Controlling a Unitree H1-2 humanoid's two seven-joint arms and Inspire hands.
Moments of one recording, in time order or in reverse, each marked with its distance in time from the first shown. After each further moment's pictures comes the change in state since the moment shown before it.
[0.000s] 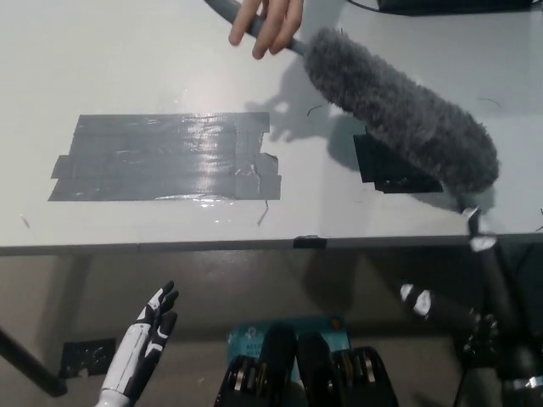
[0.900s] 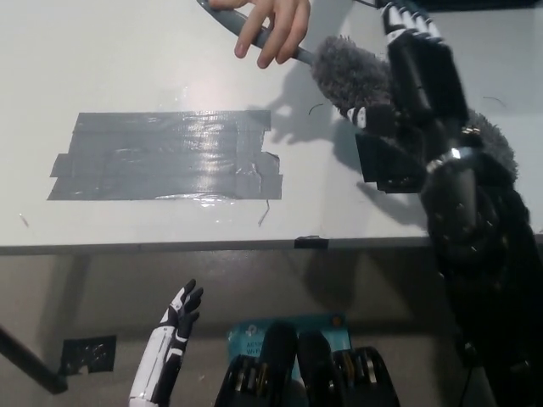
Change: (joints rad) left_arm 0.035 -0.134 -0.004 -0.032 -0.047 -0.053 0.014; right_arm -0.650 0.002 0.113 0.449 -0.387 0.380 0.166
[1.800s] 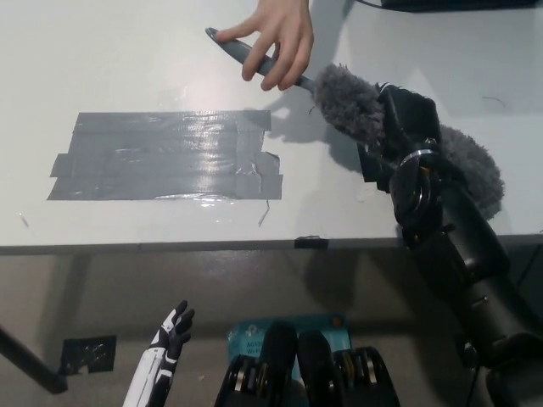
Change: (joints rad) left_arm 0.045 0.042 -0.002 0.035 -0.019 -0.037 -0.001; right_arm -0.136 -0.003 0.060 0.652 0.001 0.015 -0.256
